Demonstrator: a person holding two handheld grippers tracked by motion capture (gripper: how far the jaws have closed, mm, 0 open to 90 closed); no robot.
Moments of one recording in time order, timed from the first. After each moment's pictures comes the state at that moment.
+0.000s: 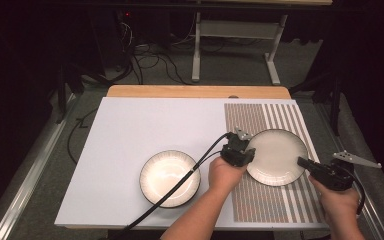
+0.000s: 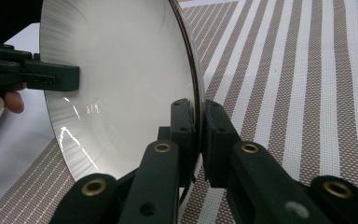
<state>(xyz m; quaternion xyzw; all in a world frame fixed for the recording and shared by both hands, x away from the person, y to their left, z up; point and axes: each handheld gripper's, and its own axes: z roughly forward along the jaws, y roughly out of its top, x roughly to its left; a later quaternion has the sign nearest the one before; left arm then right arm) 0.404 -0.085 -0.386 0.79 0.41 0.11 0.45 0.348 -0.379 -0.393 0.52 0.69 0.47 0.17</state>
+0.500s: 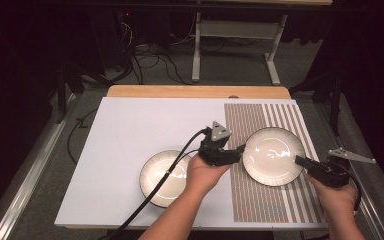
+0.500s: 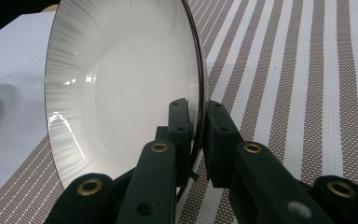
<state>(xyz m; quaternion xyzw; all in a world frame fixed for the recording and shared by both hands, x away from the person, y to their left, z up) 0.373 -0.004 -0.345 0.76 0.36 0.16 0.52 0.358 -0.376 -0.395 0.53 0.70 0.45 0.17</state>
